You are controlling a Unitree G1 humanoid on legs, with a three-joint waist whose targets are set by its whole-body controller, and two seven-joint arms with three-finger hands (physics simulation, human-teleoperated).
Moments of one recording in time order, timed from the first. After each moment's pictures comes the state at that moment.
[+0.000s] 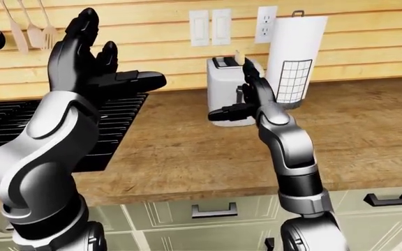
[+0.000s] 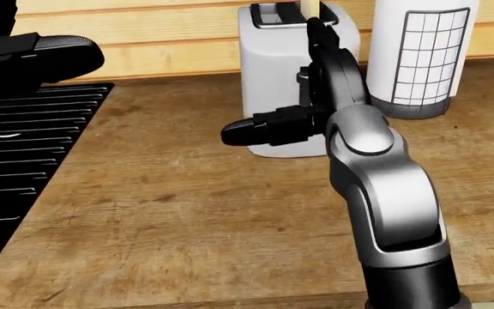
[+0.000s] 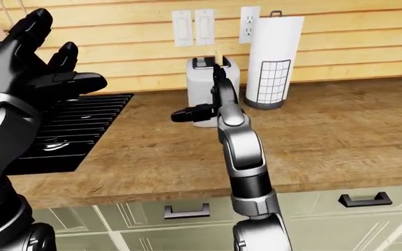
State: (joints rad) left arm -0.75 0.40 0.27 -0.49 -0.76 1.02 0.47; right arm -0.79 -0.05 -0.03 0.08 -0.02 0.80 -0.05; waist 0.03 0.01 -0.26
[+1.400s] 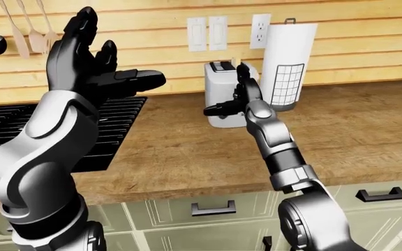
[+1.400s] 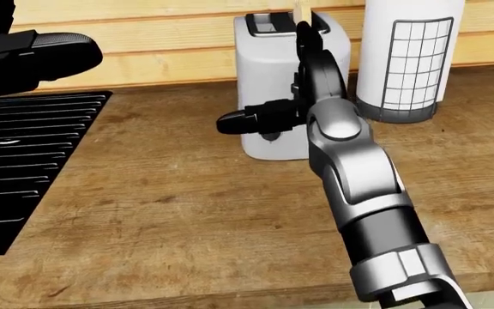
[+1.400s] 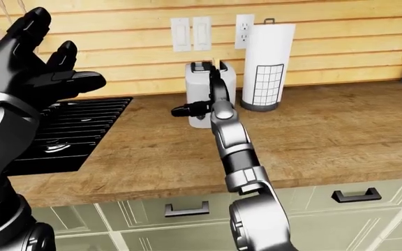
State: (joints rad) left arm -0.75 0.41 0.27 -0.49 -0.77 1.01 0.47; right arm -0.98 -0.06 -0.04 0.70 0.01 0.36 -0.10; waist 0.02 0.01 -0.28
